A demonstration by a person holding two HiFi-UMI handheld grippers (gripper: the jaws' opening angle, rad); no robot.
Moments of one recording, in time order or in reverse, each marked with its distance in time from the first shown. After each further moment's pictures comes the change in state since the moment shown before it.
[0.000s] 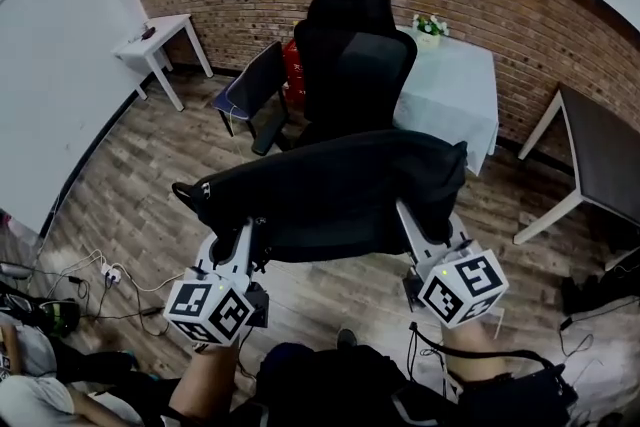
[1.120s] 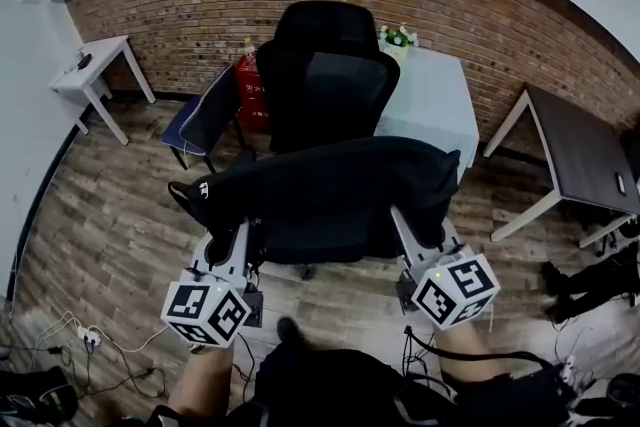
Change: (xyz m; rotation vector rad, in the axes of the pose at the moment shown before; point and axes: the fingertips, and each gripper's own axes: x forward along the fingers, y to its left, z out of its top) left arm 0.179 0.112 0.013 -0.039 0.033 -0.211; right arm 0.154 -0.043 0.004 -0.024 0.010 -0.224
